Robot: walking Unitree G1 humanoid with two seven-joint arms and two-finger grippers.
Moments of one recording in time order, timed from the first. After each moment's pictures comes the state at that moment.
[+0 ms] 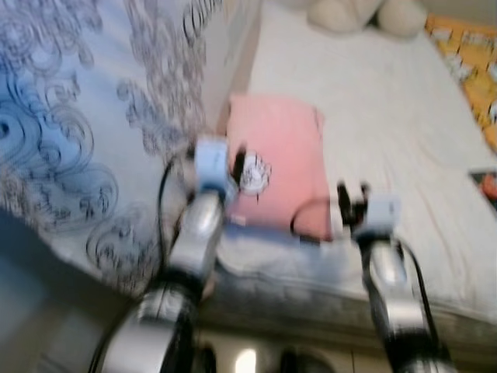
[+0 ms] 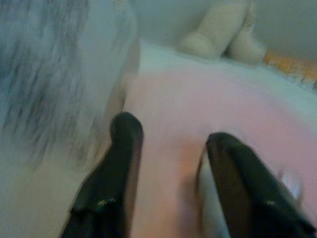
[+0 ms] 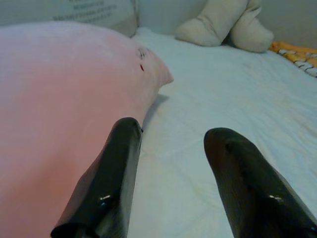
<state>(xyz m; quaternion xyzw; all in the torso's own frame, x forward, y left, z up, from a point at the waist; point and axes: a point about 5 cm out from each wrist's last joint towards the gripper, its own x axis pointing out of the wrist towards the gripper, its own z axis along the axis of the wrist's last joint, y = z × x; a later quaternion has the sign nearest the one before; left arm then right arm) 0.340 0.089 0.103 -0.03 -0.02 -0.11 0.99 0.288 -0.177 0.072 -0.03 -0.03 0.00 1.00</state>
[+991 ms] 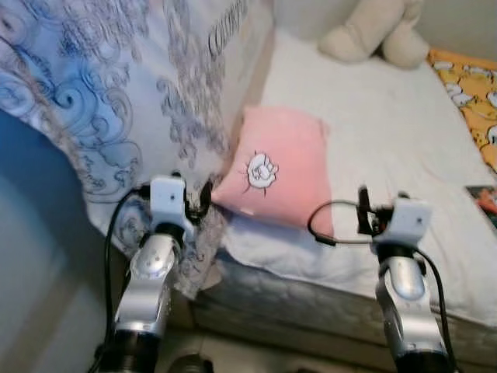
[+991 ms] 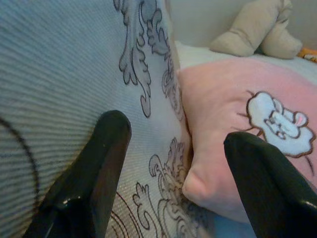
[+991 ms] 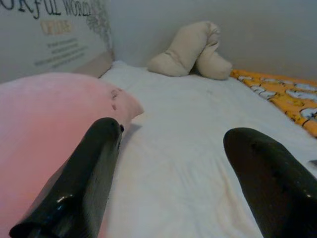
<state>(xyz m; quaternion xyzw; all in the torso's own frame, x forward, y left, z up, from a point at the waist) 0.297 0.146 0.099 0.00 0.01 -0.07 1.00 0.277 -0.196 0.083 -0.03 -0.03 -0.08 1.00</state>
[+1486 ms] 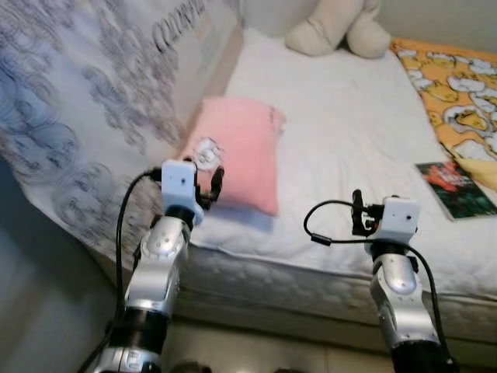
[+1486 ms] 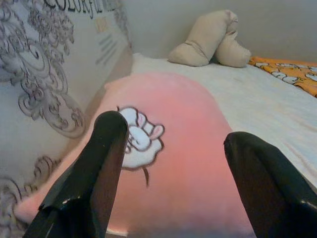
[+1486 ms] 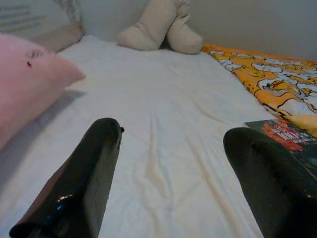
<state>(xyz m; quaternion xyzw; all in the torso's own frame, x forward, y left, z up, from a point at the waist) 0.318 0.133 0.119 0.00 -0.02 -0.09 1.00 0.285 -0.192 0.070 -0.03 0.00 -0.08 1.00</state>
